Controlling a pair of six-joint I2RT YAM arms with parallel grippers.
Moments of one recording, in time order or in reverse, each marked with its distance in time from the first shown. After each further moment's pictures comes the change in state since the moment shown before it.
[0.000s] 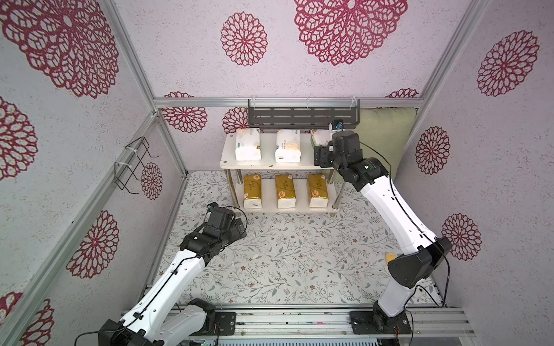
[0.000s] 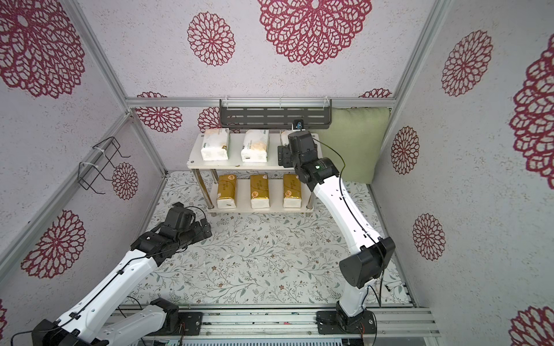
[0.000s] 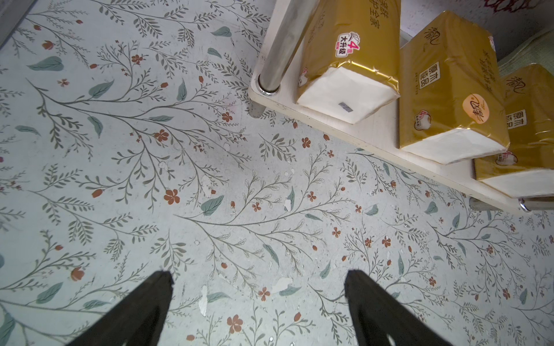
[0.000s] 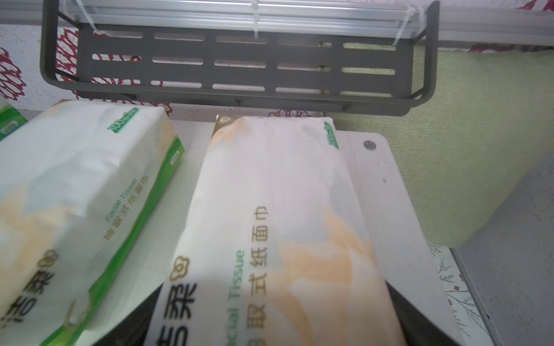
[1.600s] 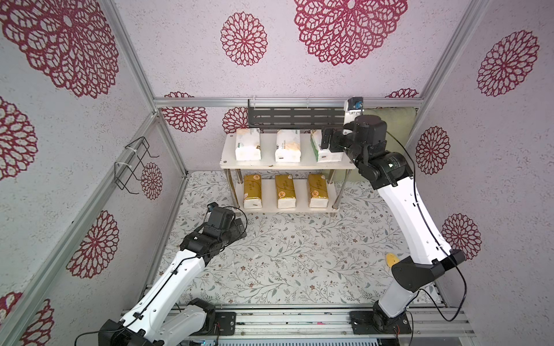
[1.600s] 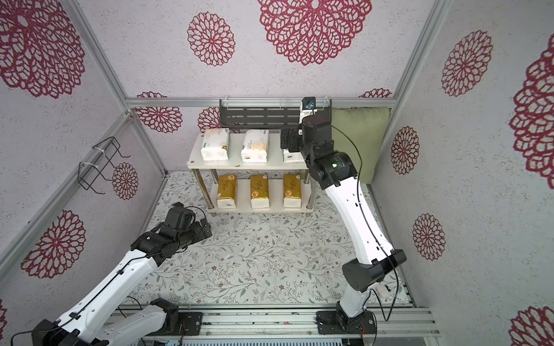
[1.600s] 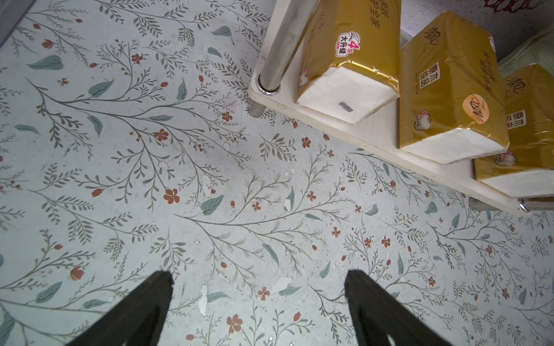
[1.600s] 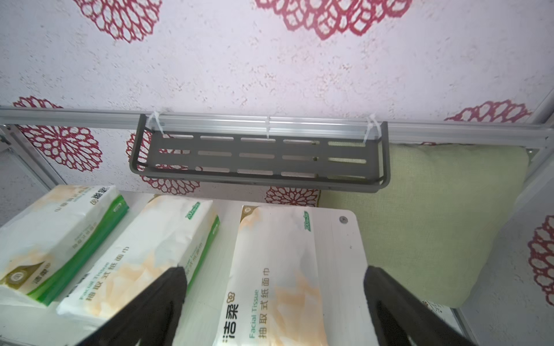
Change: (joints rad) left arm 0.000 0.000 0.000 -0.001 0.001 -0.003; right arm -0.017 -0.041 0.222 -0.016 -0.047 -0.072
